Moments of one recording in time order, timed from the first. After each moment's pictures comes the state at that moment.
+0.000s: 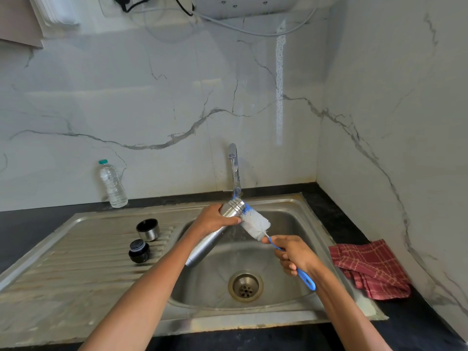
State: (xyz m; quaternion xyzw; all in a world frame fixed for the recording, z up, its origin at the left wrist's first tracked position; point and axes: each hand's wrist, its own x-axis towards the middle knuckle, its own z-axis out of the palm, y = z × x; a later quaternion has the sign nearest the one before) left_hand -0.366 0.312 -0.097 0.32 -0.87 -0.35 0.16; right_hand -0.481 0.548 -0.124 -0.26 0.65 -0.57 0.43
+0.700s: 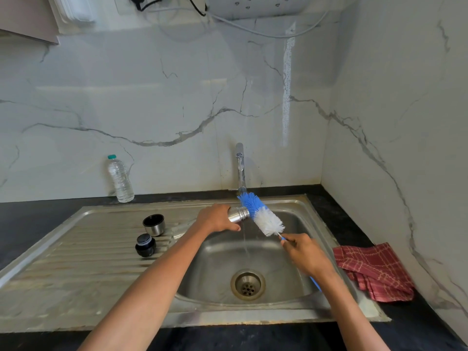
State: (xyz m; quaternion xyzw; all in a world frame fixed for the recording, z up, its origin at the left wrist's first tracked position) left_hand -0.368 0.307 -0.091 0.35 -0.94 -0.06 0.04; right_hand -0.493 0.558 -0.134 -0.42 0.83 -0.35 0.10
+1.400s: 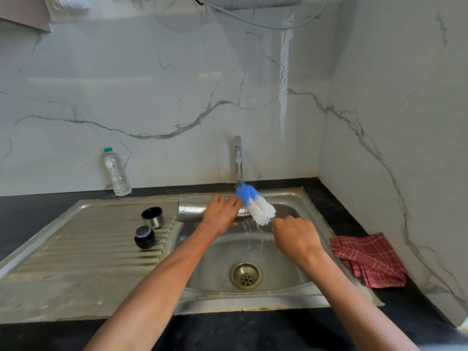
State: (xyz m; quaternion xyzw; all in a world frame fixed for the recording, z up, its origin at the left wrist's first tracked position) left_hand -0.371 0.323 -0.120 0.23 -0.93 0.30 0.05; right_hand -0.447 0.551 -0.079 -0.49 0.86 0.01 -0.11
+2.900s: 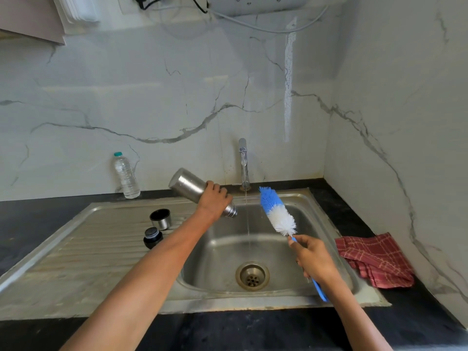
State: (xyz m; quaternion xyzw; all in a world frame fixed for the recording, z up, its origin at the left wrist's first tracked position) left_hand -0.359 0.305 -0.070 0.26 -0.87 0.42 -0.08; right_hand -0.449 0.591 -0.132 -0.28 0.76 -0.55 0.21
